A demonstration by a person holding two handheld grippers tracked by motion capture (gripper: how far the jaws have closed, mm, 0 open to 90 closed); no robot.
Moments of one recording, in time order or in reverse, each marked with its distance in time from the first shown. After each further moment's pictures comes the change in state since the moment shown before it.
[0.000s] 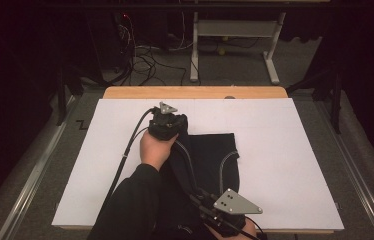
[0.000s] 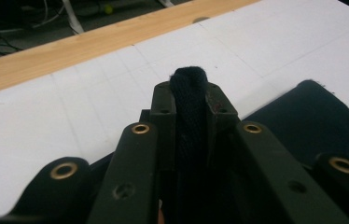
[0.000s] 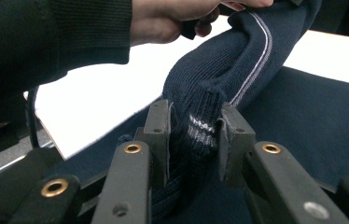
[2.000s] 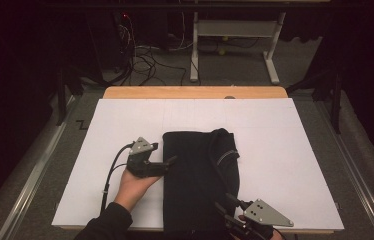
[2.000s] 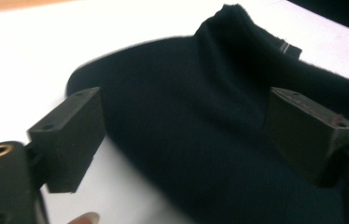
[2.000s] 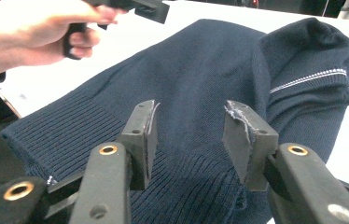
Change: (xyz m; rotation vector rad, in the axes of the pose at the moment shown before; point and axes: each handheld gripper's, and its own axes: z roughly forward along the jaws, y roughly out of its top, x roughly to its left) left arm 0.022 -0.108 -0.059 -0.085 -0.215 -0.027; right arm -0.028 -0.031 -0.044 0.014 -0.102 0.043
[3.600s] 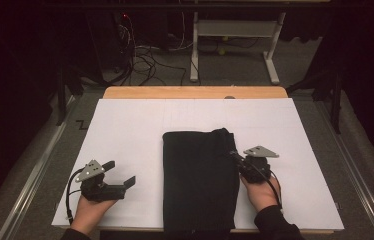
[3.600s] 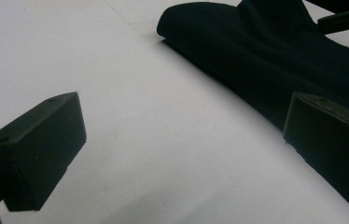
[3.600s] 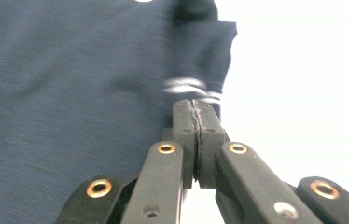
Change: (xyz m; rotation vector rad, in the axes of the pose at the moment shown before) left arm 0.040 -0.067 -0.086 -0.059 0.052 -0.043; right arm -0.116 0.031 0.089 0.235 -0.290 0.111
